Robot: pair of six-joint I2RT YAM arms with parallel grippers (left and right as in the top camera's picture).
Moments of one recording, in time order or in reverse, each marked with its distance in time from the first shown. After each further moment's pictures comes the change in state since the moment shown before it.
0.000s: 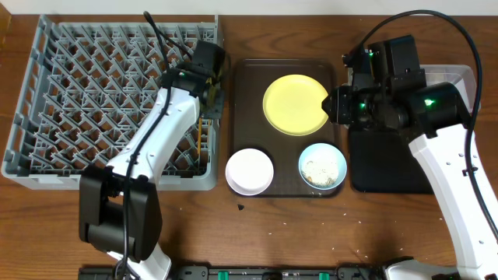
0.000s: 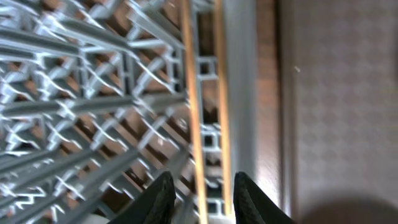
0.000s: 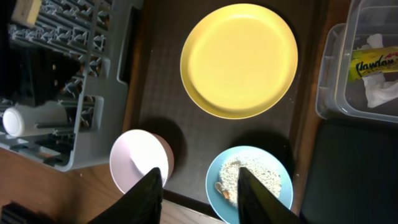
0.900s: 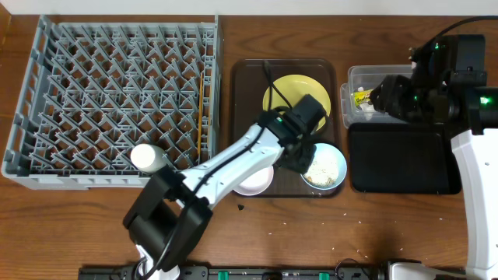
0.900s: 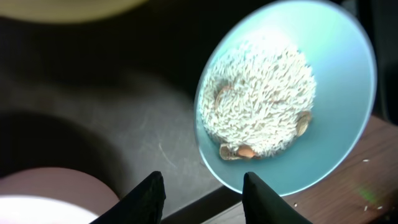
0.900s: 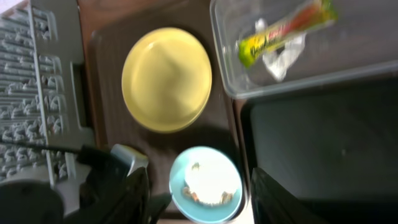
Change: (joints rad) left arm -0.491 0.106 -0.011 0.048 0.346 -0.225; right arm -0.280 -0.031 0.000 -0.068 -0.005 0.075
